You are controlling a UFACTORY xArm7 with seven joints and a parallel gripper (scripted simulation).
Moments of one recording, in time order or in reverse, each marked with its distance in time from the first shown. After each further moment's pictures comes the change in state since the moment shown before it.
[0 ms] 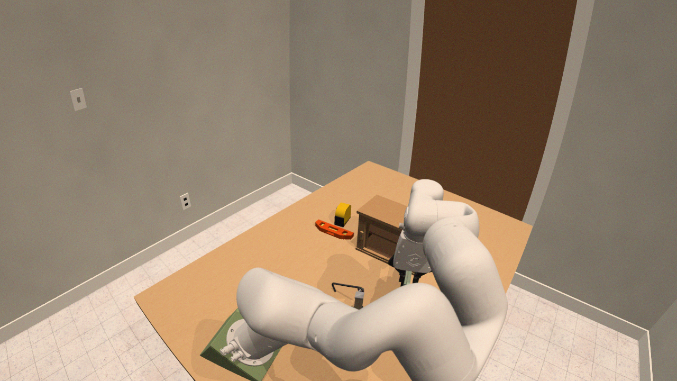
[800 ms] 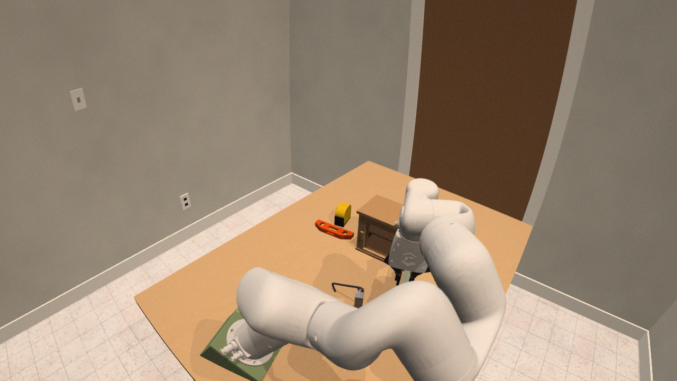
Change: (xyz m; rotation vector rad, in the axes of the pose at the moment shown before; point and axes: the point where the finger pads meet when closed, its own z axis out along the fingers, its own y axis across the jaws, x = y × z) arm 0.001 -0.011 0.000 0.000 0.000 0.088
